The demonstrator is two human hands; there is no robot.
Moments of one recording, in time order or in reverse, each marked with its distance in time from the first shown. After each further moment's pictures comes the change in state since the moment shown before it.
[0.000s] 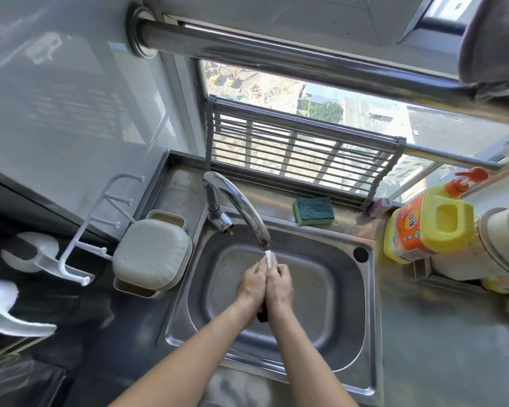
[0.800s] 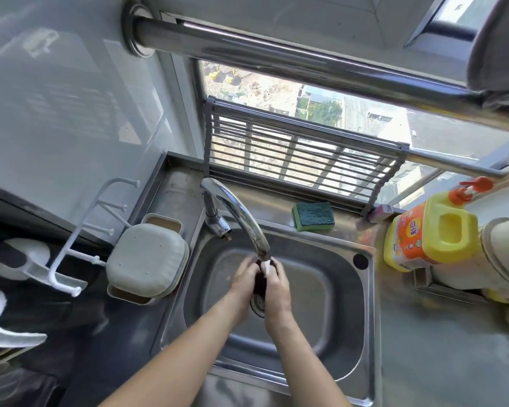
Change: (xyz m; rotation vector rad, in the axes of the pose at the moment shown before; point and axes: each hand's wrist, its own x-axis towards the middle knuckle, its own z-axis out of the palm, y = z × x) left_hand 0.019 0.014 -0.012 -0.324 -0.105 -0.104; right_hand 0.008 -0.004 0.005 0.411 -0.194 -0.034
